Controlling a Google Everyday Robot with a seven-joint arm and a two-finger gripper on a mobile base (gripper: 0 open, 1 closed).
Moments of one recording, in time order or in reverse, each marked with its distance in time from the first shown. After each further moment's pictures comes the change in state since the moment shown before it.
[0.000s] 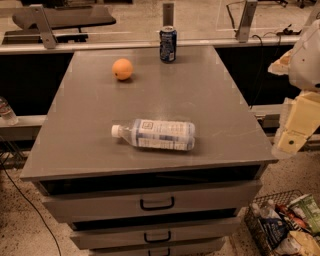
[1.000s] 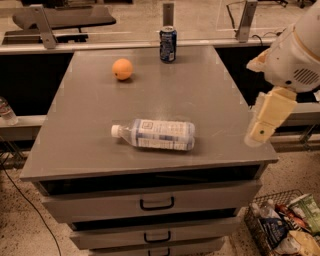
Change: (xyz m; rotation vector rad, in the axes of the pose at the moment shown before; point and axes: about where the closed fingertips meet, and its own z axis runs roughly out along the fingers) arm -0.032 -0.023 0.026 0.008 -0.119 -0.013
